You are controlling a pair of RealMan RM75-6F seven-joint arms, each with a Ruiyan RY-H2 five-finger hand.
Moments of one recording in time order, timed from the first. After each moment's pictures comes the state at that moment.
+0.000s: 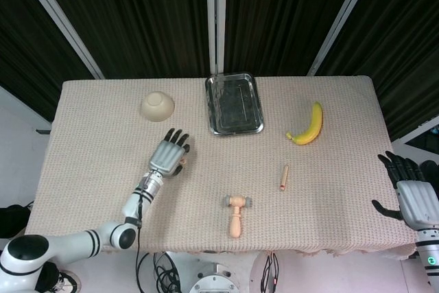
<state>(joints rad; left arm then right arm) -0.81 -1.79 -0.21 -1.21 1.07 0.90 0.57 0.13 -0.95 0.05 -1.74 -1.43 1.34 0.03</state>
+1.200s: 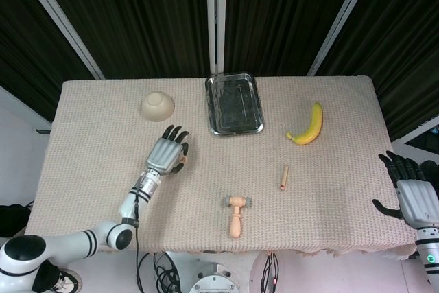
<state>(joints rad) -0.80 -1.76 -0.20 -1.22 1.15 0.97 0.39 0.13 -0.95 0.05 -1.73 -1.41 1.32 0.03</state>
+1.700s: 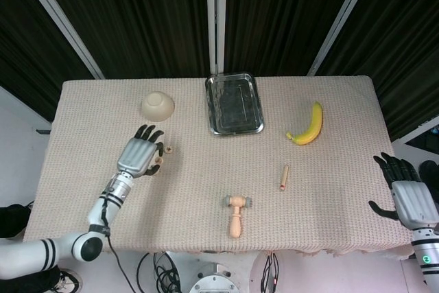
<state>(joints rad) -0.71 -1.43 -0.17 -1.65 0.97 1.00 0.55 0.14 -0.96 0.05 -1.75 -1.42 1.32 0.00</state>
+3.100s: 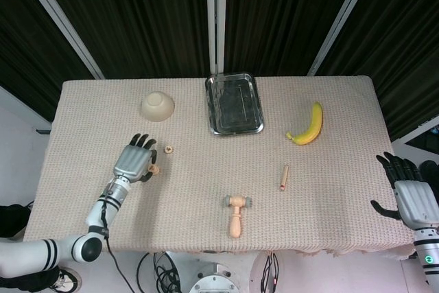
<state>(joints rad) -0.75 -1.46 -0.11 -1.60 0.88 1.00 0.59 0.13 -0.96 0.05 -1.74 -1.42 1.32 0.01</state>
